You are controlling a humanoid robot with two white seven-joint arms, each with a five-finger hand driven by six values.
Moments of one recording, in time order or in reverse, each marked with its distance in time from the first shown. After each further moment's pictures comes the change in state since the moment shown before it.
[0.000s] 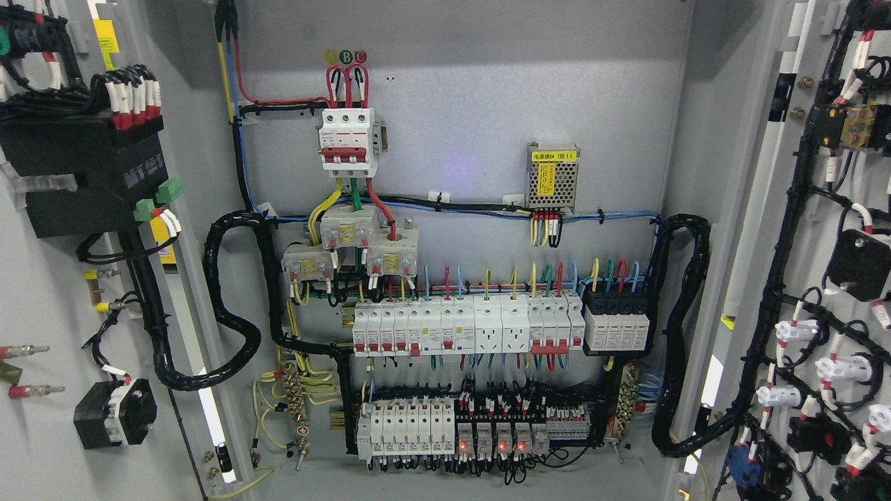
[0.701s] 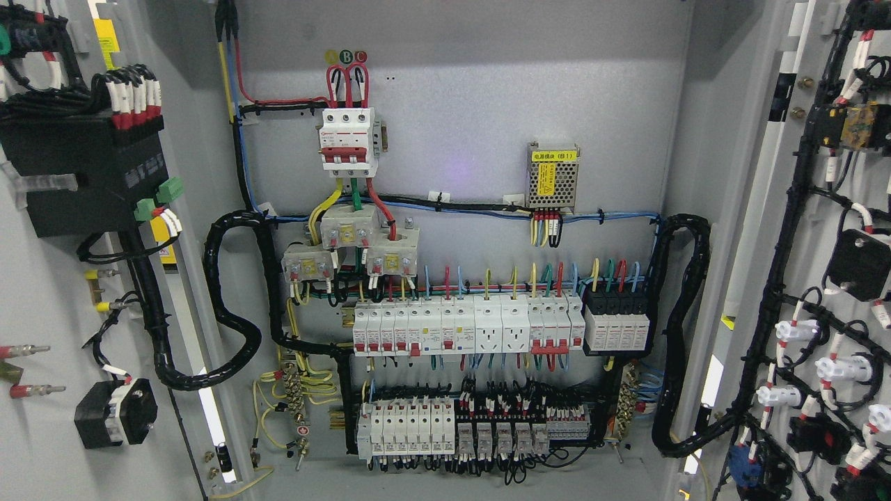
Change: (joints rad) left arm 0.000 0.000 0.001 0.000 0.001 0.000 0.000; right arm -0.048 0.009 0.094 0.010 -0.016 -0.002 -0.034
